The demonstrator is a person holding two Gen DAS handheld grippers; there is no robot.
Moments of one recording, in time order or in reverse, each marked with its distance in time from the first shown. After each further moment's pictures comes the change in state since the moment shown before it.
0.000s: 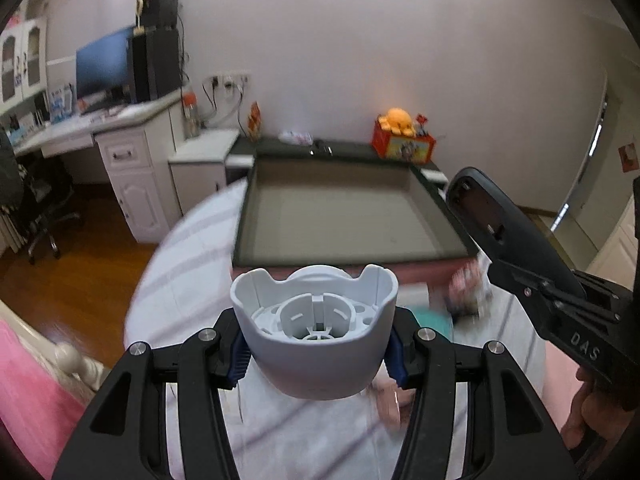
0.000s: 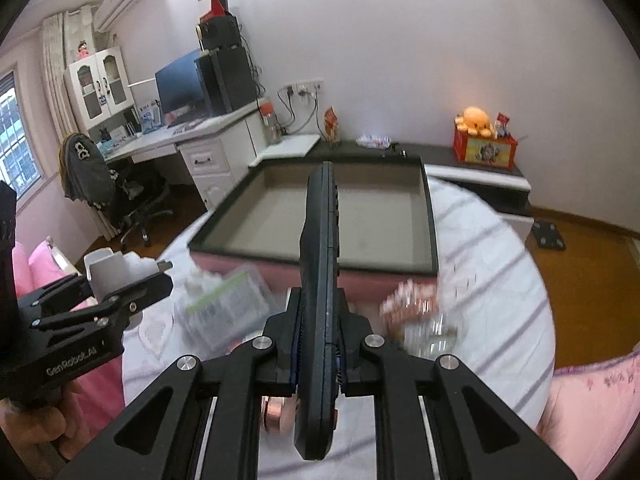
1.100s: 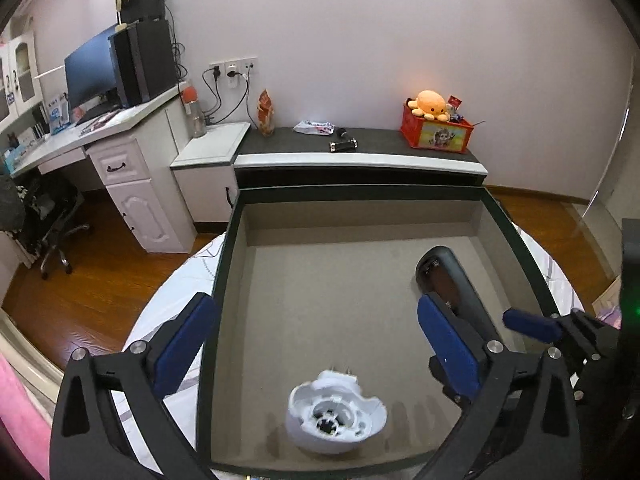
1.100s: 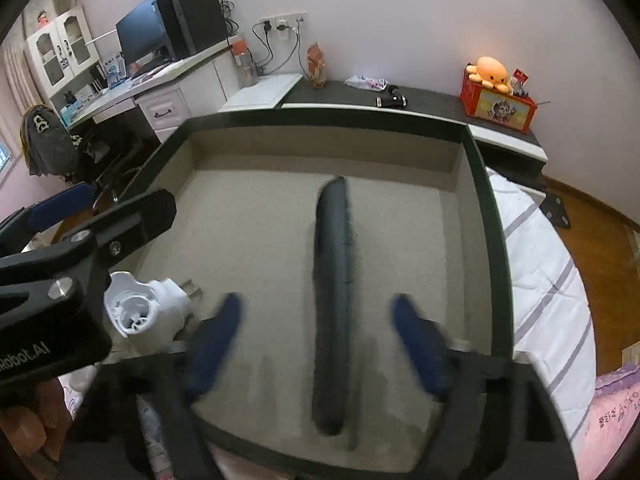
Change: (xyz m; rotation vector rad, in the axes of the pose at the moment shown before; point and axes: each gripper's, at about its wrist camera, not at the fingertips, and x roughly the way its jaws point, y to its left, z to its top) left arm 0.152 -0.006 0.089 0.038 0.090 0.095; right arm 0.172 -0.036 0.061 0.002 0.251 -0.047
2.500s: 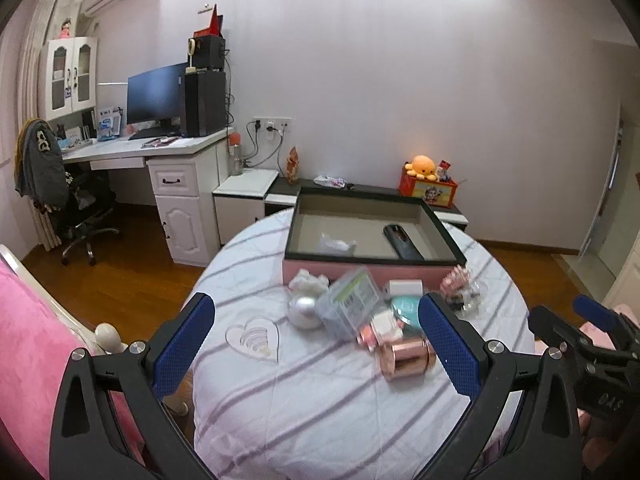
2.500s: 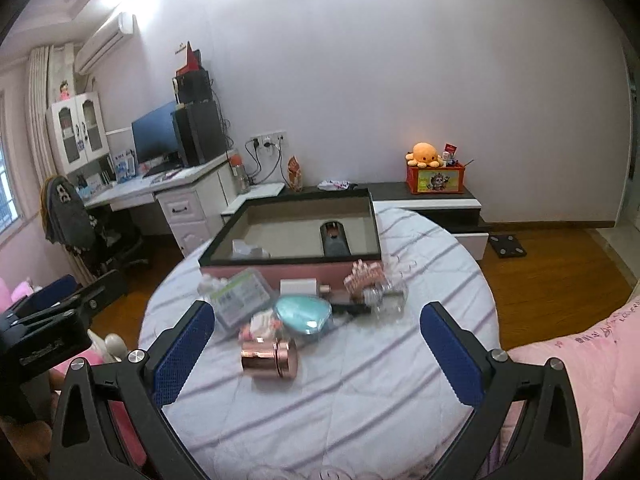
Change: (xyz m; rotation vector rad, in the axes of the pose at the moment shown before) left arm -0.251 0.010 -0.176 -0.103 -0.242 0.019; right arm -0.240 0.042 -0.195 0.104 -0.424 -0.079
